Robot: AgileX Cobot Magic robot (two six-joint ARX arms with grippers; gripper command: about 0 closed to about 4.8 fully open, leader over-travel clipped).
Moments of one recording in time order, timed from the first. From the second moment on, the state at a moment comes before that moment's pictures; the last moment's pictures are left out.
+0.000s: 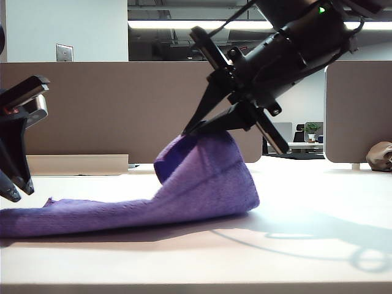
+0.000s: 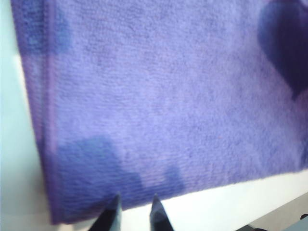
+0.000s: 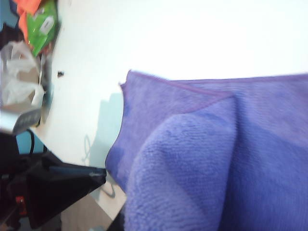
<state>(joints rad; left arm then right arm) -0.18 1.27 0.72 -0.63 0.45 -0.24 0.61 1.54 0.89 0.04 -0.48 0.90</state>
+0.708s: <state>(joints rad) -0.18 1.27 0.72 -0.63 0.44 -0.23 0.54 1.53 0.89 -0.04 -0.49 0.90</state>
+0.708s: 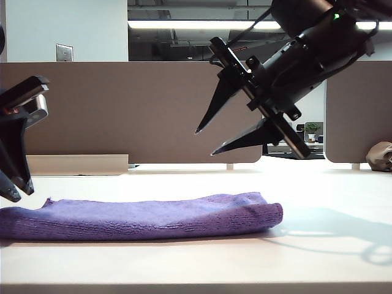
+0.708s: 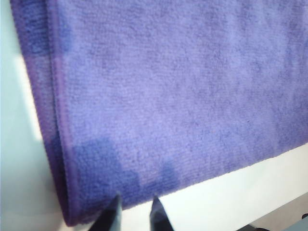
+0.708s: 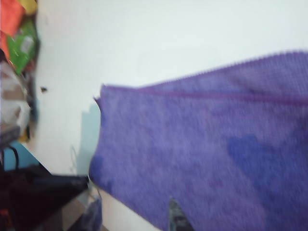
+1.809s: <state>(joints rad) -0.18 1.27 0.72 -0.63 0.24 -0.22 0.45 1.49 0.90 -0.58 -0.44 0.54</state>
